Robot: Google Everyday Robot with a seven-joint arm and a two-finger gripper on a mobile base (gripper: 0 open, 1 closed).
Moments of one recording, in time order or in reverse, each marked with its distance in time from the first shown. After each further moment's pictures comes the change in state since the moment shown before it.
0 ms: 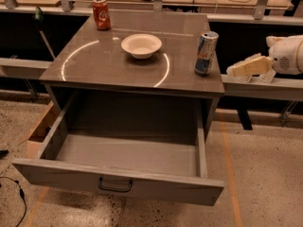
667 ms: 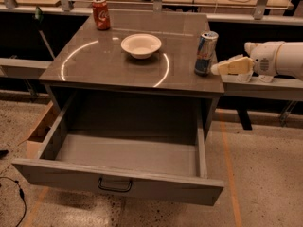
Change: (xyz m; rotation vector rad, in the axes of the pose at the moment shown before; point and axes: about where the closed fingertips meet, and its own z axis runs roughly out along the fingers) arm -0.004 0.016 0.054 -0.130 -0.097 0.111
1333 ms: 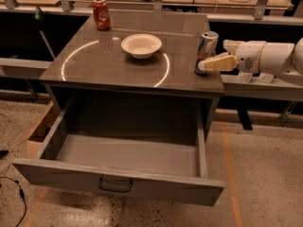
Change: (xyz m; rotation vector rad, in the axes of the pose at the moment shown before) arm -0.015 0.015 0.043 -0.133 -0.112 -0.025
